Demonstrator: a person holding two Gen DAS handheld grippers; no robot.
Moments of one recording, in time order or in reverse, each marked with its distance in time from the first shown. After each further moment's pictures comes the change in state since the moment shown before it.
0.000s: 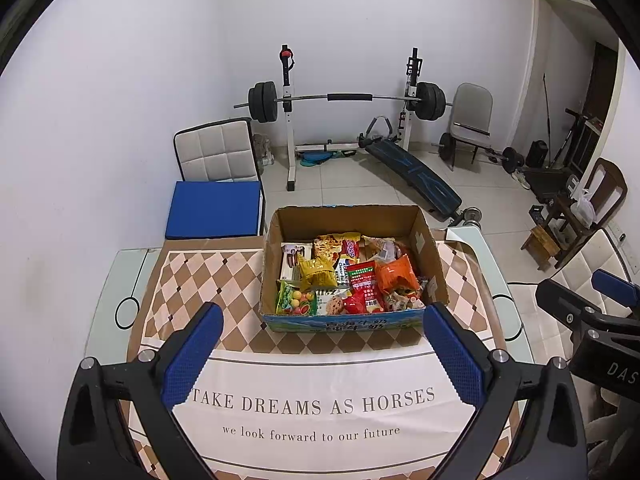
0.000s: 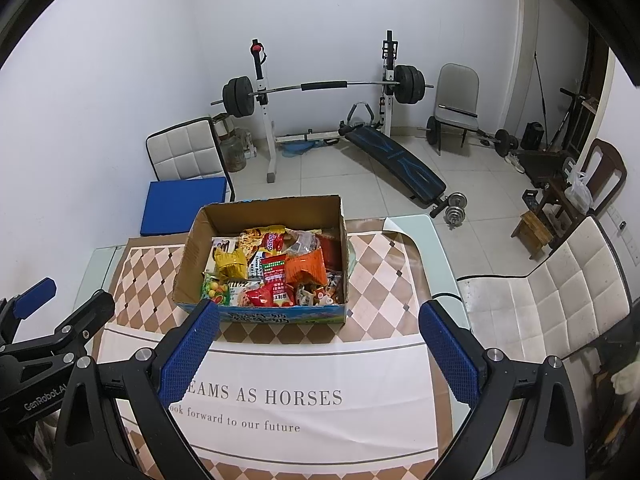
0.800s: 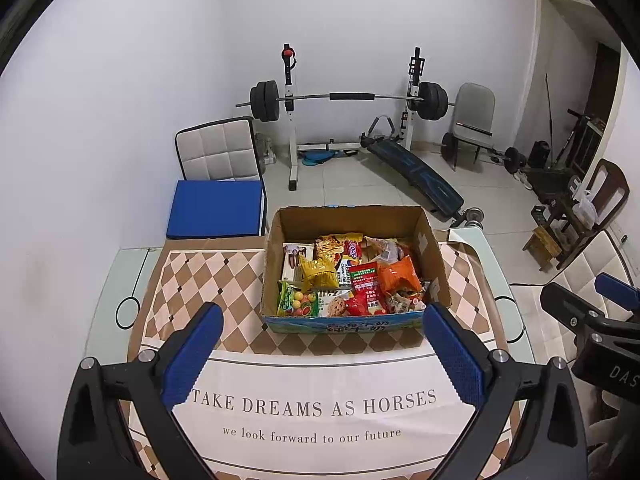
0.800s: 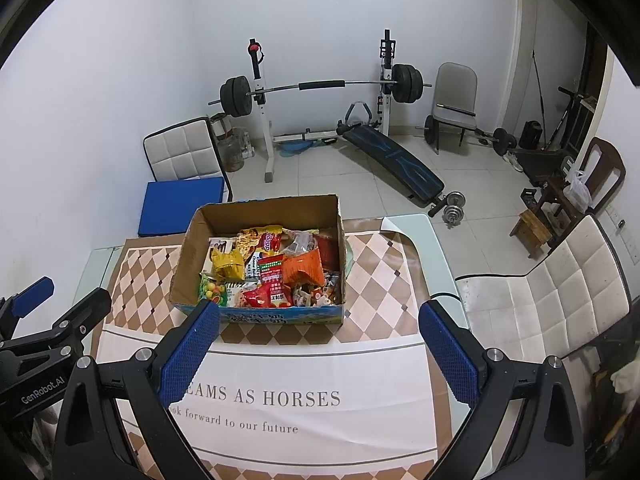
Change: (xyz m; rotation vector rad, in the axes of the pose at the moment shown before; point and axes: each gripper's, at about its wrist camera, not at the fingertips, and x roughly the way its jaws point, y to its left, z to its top) left arm 0.006 0.003 -0.001 -0.008 0.003 0.005; right arm 0.005 -0.004 -0.002 -0.002 0.000 -0.004
